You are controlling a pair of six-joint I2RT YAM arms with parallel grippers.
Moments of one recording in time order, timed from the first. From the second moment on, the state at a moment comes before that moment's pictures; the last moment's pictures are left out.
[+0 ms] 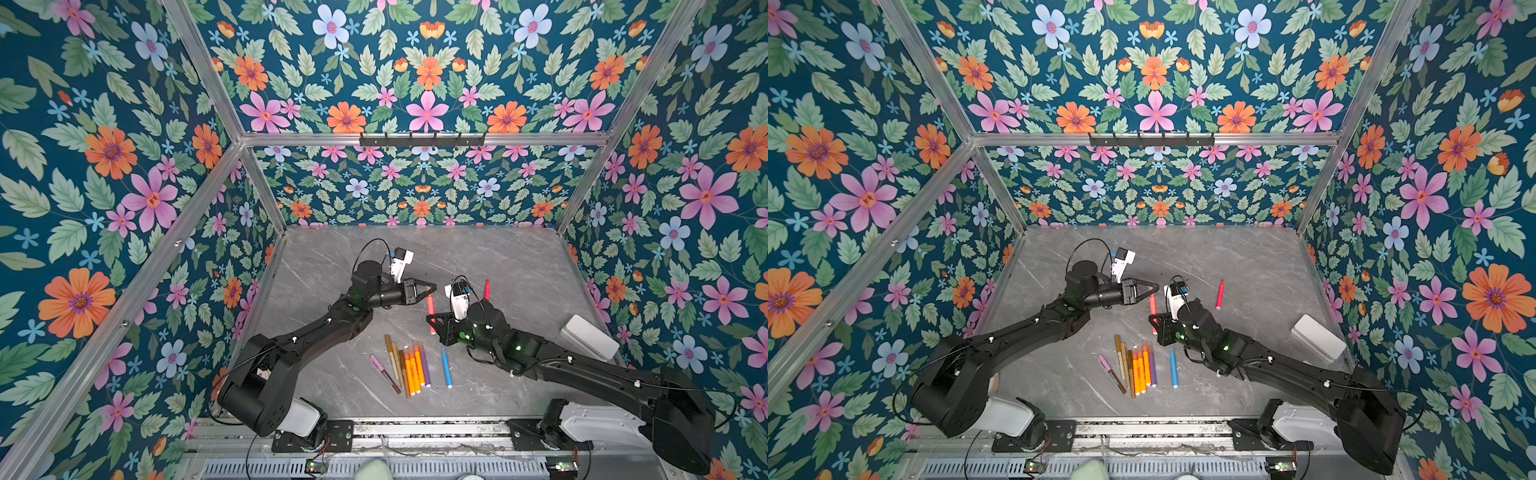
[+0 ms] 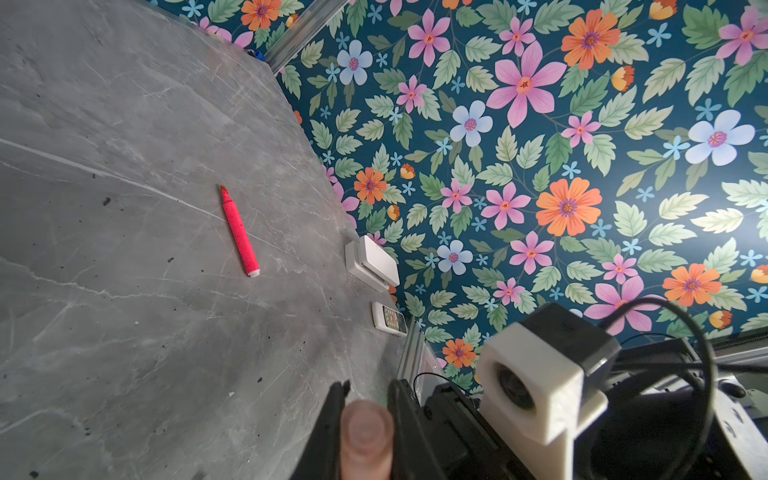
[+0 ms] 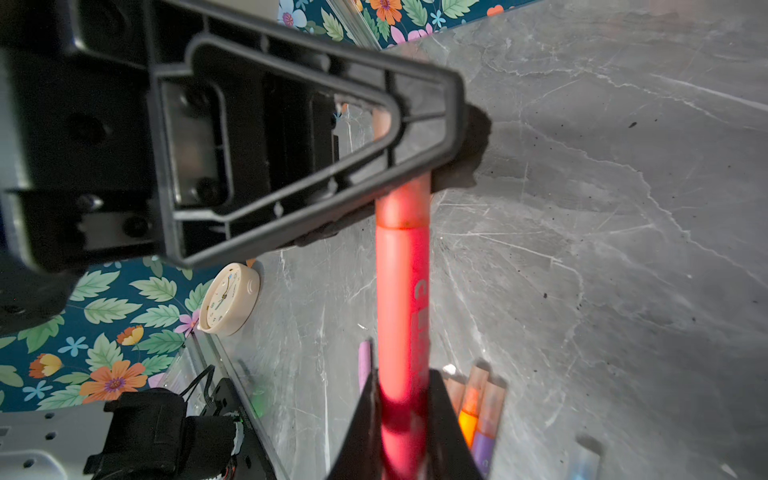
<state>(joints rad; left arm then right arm) -0.56 1.46 0.83 0.48 0.73 -0.84 0.91 1.19 0.68 0.04 -0.02 0.64</state>
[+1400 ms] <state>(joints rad) -0.25 1.57 0.78 0.07 0.06 -0.45 0.89 1.06 0.57 -0.39 -0.02 0.66</state>
